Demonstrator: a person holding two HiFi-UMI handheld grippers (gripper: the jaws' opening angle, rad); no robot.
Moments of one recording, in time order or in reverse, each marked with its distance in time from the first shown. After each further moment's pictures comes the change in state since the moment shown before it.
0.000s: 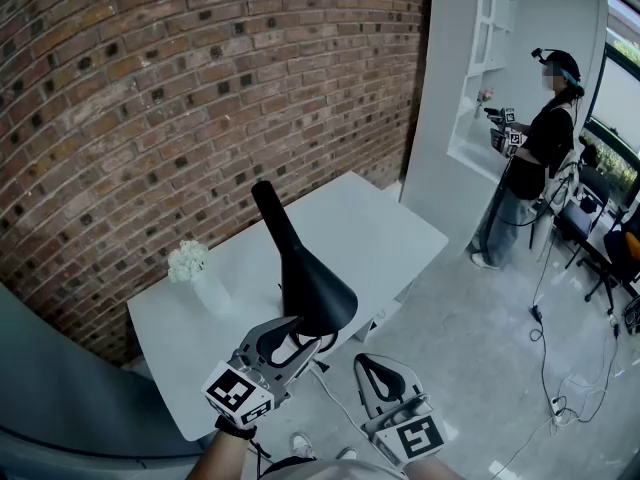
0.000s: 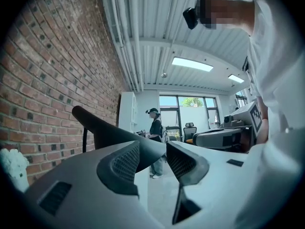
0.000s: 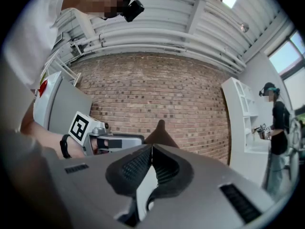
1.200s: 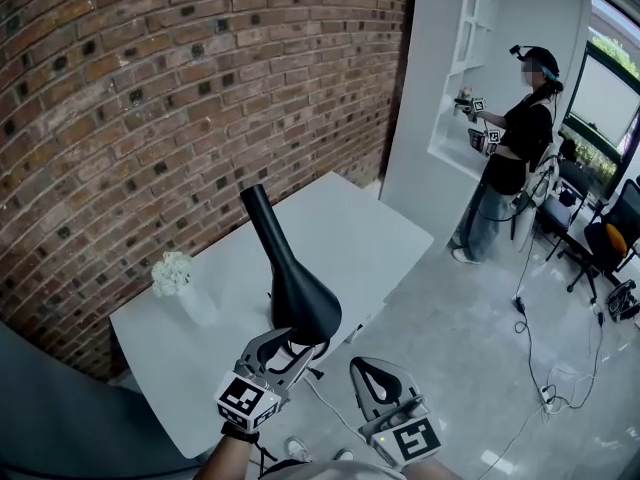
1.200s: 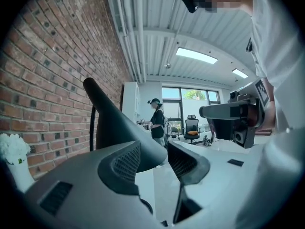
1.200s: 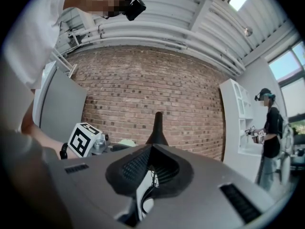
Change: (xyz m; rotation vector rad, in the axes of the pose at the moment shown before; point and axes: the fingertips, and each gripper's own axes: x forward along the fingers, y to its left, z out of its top) left arm 0.007 0.033 -0.065 -0.021 0.110 0.021; right arm 0.025 -0.001 -0.001 -0.054 0.054 -0.071
